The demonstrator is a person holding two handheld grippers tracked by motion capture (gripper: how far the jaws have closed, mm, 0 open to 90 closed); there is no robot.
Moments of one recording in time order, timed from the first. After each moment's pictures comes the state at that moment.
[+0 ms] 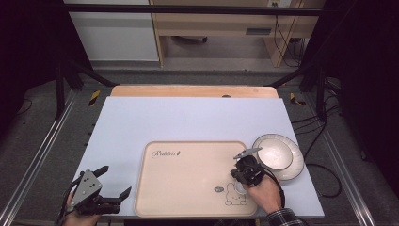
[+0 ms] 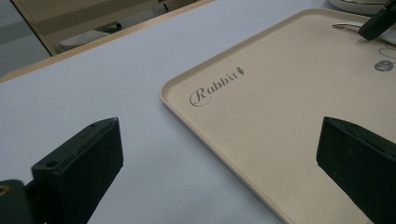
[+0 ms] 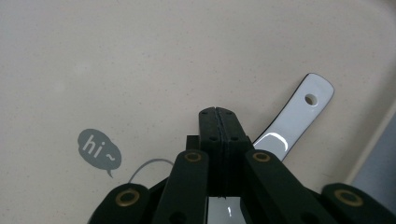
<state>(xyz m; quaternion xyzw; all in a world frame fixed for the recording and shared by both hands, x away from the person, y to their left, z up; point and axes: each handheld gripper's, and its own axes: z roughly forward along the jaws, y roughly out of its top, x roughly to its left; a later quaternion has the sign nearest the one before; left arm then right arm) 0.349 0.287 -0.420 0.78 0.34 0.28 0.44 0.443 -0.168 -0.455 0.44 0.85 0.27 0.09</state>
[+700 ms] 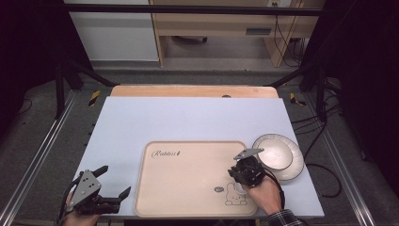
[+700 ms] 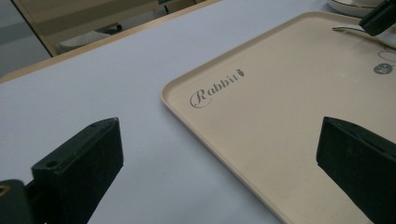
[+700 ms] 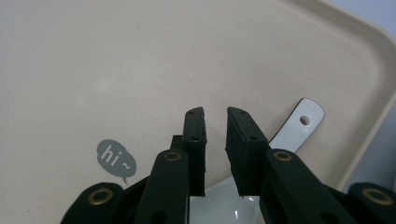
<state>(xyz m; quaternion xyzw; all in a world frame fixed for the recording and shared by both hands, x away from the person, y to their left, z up) 0.349 0.288 -0.419 0.78 0.34 0.28 0.45 0.435 -0.166 -0.444 0.43 0.85 0.30 0.11</state>
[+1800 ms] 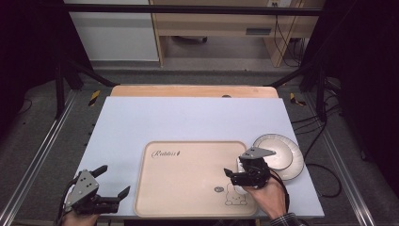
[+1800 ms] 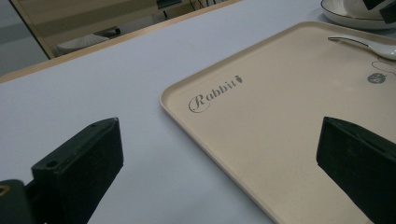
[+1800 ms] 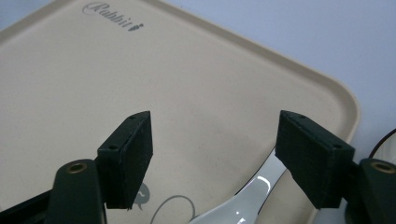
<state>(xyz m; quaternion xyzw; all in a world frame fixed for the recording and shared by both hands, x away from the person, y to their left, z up) 0.348 0.291 -0.418 0.77 0.34 0.27 0.47 0.423 -0.174 -0.424 0.41 0.81 0.38 0.16</state>
